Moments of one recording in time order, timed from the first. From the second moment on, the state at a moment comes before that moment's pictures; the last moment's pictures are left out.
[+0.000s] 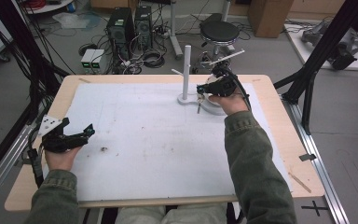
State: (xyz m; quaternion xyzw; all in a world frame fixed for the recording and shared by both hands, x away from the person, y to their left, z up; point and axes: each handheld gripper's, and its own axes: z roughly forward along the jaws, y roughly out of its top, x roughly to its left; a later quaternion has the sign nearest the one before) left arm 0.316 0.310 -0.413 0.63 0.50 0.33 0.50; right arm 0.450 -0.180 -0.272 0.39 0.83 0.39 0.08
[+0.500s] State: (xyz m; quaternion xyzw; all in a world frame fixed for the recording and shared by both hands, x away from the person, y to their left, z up) left arm 0.316 0.310 -0.413 0.63 0.50 0.33 0.50; right arm 0.462 -0.183 -0.248 0.39 0.83 0.40 0.09
